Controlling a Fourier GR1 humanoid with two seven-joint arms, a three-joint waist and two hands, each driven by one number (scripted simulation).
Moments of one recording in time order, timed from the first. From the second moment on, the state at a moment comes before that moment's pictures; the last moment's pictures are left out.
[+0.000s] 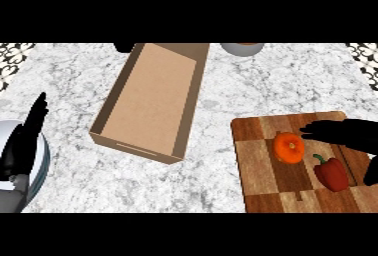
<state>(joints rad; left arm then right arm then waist) -0.10 0.54 -0.10 -1.39 0.04 0.30 0.06 -0.46 -0.89 0.55 -0.97 0.66 0.26 -0.88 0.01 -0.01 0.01</state>
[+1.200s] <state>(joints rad) -0.10 0.50 -0.04 -1.38 -0.03 0.27 0.07 -0.34 -0.92 0.54 -1.19 0.69 0.31 -0.83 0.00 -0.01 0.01</state>
